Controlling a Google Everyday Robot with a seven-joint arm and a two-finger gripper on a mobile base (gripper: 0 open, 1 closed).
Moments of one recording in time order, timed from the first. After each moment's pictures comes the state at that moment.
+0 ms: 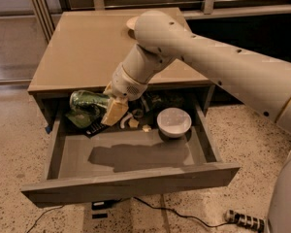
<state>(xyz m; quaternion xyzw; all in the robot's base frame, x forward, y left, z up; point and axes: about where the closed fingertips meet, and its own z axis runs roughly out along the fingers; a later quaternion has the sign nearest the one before) 0.549 0.099 0.795 -0.73 0.60 0.24 0.21</state>
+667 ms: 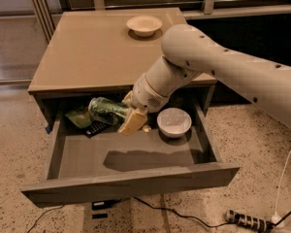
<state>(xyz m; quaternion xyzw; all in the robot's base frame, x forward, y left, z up) 0.524 0.051 0.783 -0.70 0.64 0.24 0.22</state>
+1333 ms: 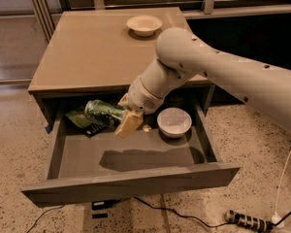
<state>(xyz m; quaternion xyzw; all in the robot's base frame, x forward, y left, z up) 0.525 0.062 0.772 -0.70 0.63 0.25 0.21</state>
